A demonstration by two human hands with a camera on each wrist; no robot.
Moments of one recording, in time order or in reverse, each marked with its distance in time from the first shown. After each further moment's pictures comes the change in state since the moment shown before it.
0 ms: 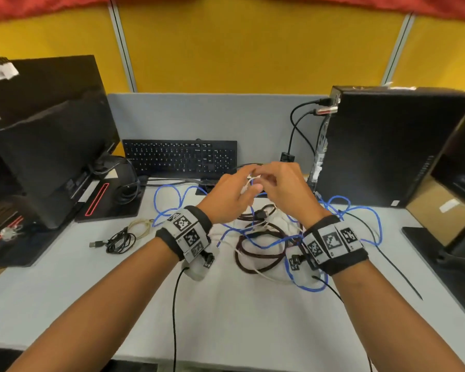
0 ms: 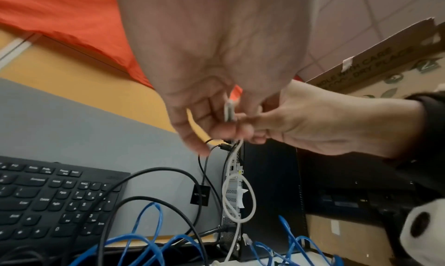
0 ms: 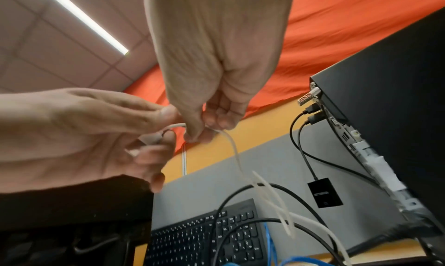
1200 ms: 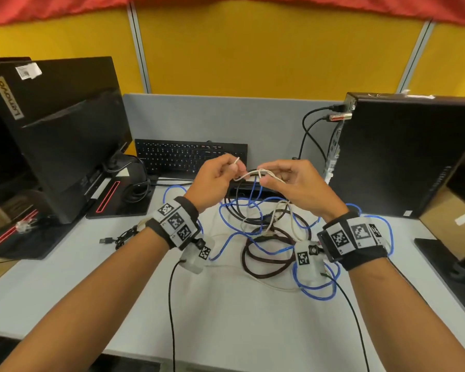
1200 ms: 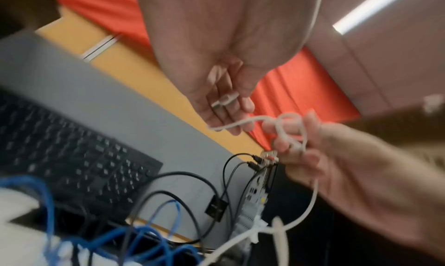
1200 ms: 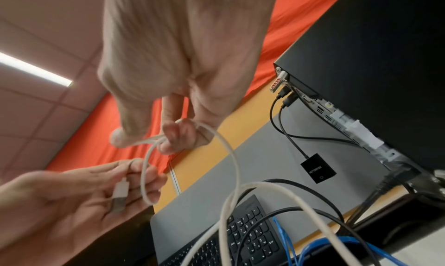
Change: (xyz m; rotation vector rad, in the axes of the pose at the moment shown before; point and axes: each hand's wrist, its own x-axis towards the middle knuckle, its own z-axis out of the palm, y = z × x) left_hand -0.003 -0.017 -0.041 -0.318 0.185 -0.187; right_hand 0.010 0.003 -0.015 0.491 -0.171 0.091
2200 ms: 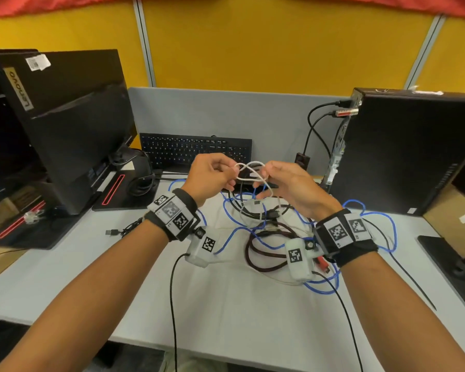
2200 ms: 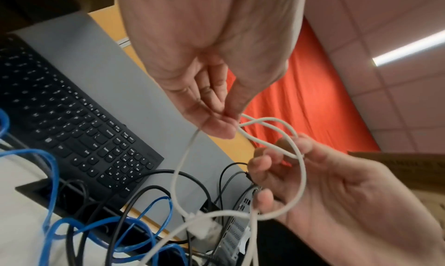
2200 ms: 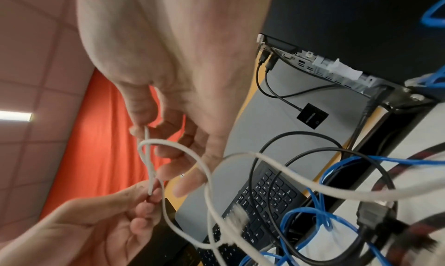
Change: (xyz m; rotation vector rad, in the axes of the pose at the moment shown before) left_hand -0.004 -0.008 -0.008 -0.184 0.143 -0.254; right_hand 0.005 0.001 0.023 0.447 -0.140 0.137
